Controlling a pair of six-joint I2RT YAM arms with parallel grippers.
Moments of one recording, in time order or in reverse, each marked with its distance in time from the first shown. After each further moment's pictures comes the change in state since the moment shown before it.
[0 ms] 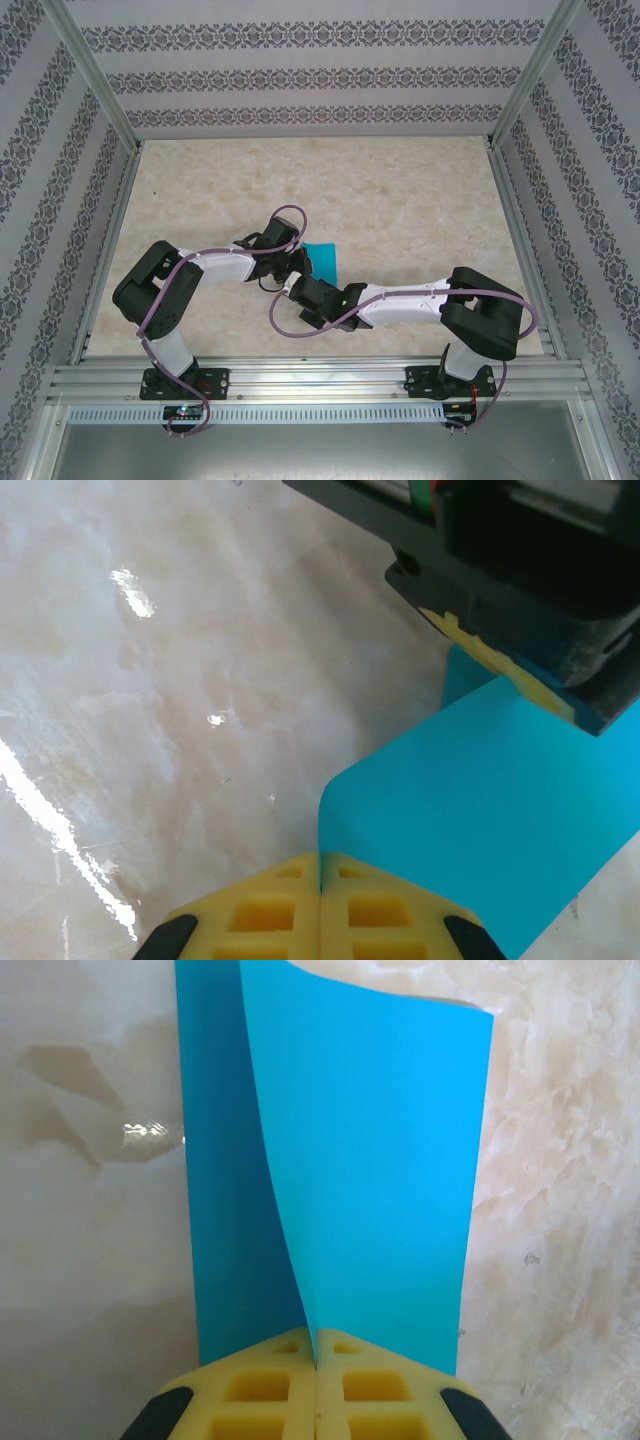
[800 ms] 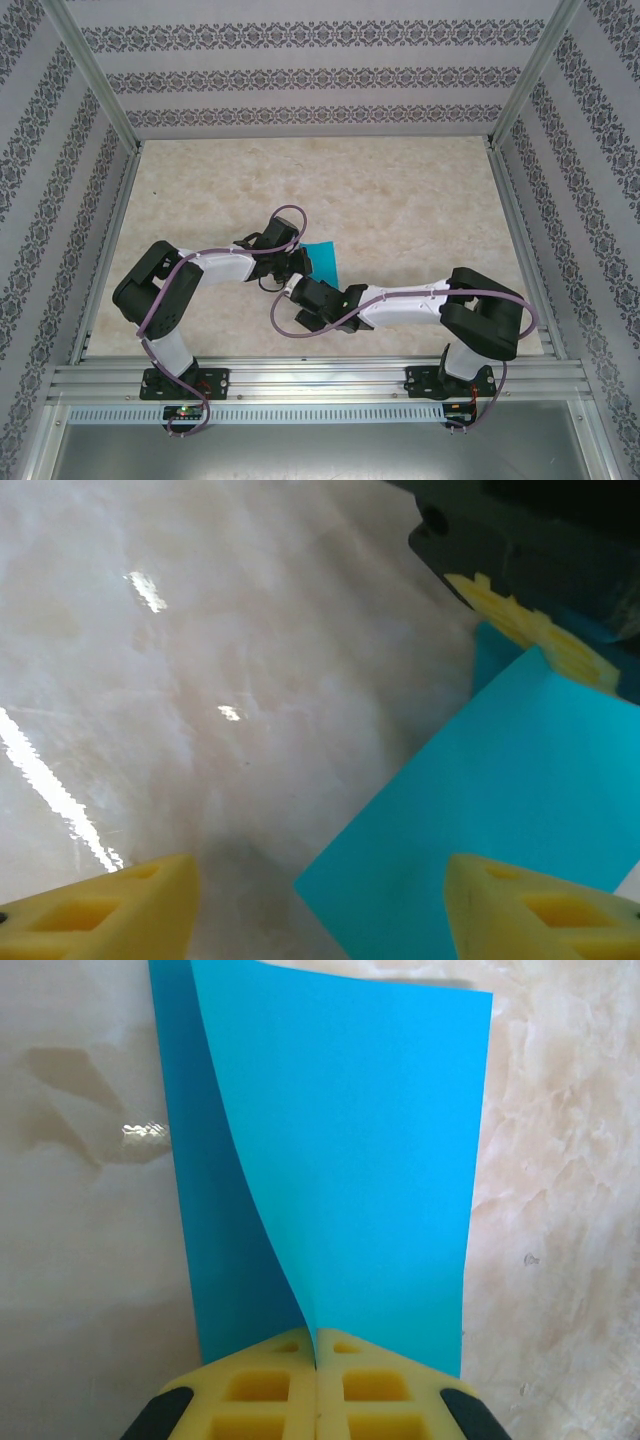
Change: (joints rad) left arm 0.000 0.000 0.000 0.002 0.000 -0.001; right arm 0.000 -0.001 -0.018 0.007 -0.015 0.037
